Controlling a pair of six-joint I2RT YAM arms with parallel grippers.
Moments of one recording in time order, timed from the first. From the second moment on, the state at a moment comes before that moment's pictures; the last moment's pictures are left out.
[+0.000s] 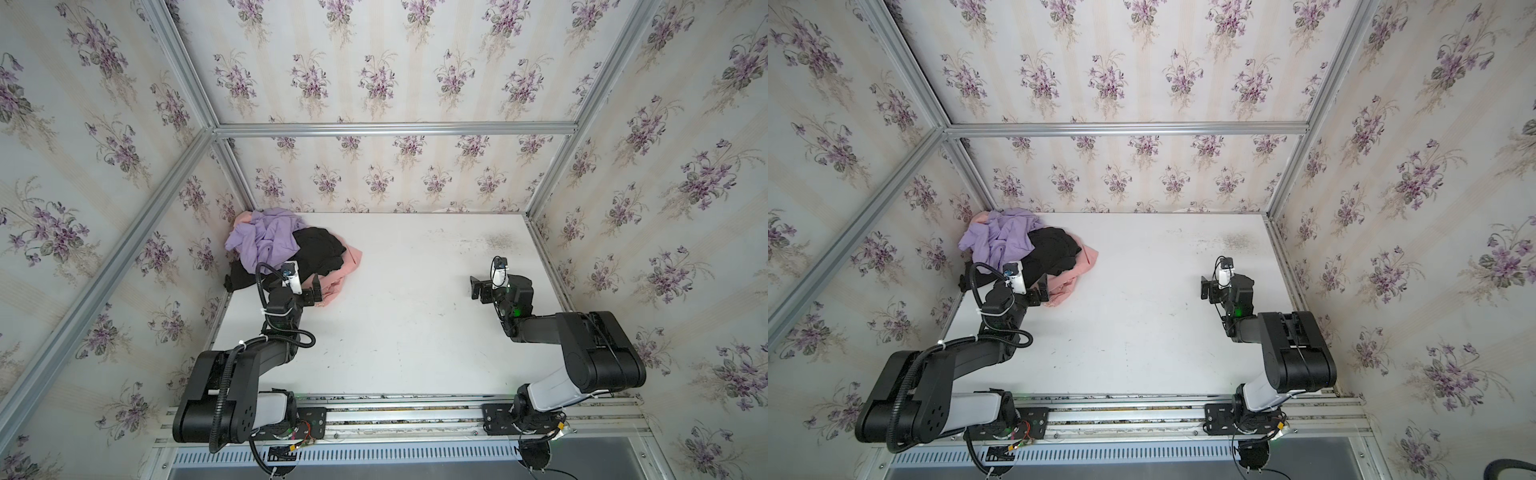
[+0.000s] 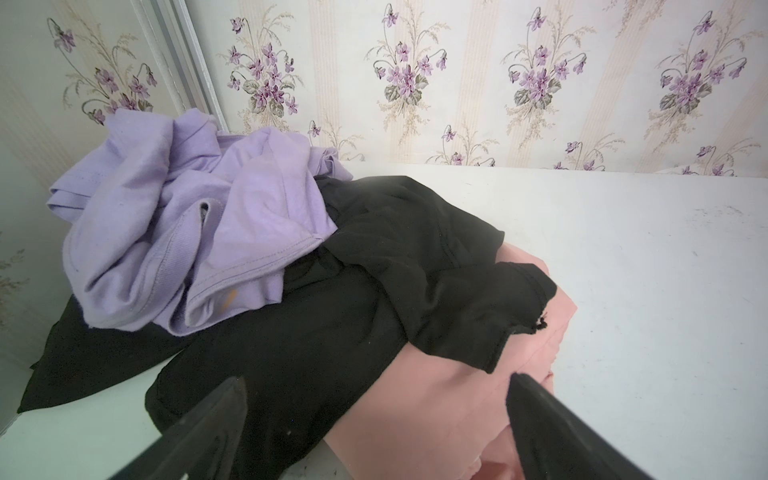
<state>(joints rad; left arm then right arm) -0.01 1.33 0.29 0.80 -0.08 -0.01 0.00 1.55 0.40 0.75 -0.11 -0.07</state>
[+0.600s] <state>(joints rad) 0.00 1.32 0.28 0.80 -0.06 -0.01 0.00 1.55 0.39 0.76 -0.12 -0.07</state>
